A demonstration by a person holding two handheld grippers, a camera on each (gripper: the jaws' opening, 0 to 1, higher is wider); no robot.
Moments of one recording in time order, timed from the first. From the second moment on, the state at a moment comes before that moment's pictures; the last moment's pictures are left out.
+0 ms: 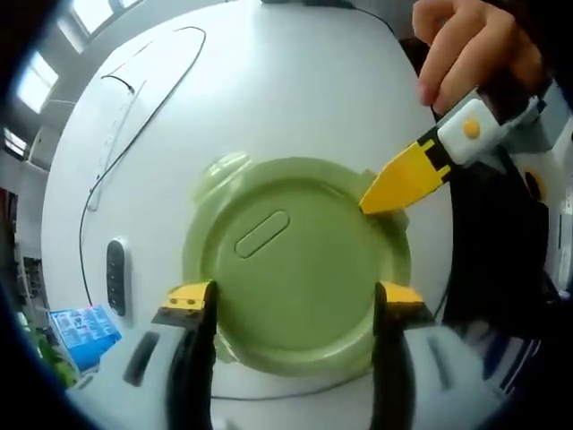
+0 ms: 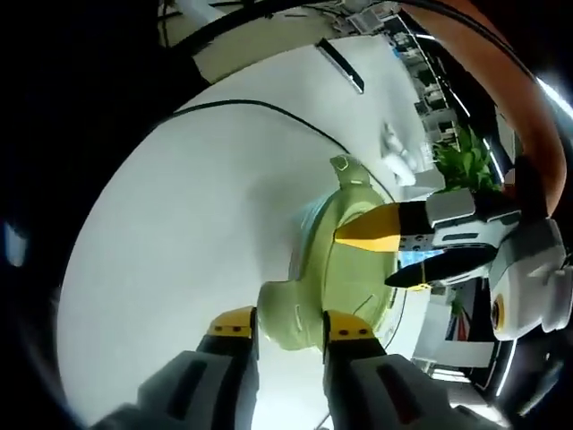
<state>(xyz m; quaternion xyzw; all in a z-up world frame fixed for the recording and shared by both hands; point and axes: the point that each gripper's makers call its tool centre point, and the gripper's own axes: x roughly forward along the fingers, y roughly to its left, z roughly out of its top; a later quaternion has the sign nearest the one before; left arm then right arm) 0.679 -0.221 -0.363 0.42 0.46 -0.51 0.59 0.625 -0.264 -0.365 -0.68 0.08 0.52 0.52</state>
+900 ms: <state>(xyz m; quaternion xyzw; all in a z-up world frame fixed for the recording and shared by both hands) 0.678 -0.221 -0.363 0.40 0.45 -0.52 0.60 0.628 -0.263 -0.369 -0.67 0.07 0.46 0.58</state>
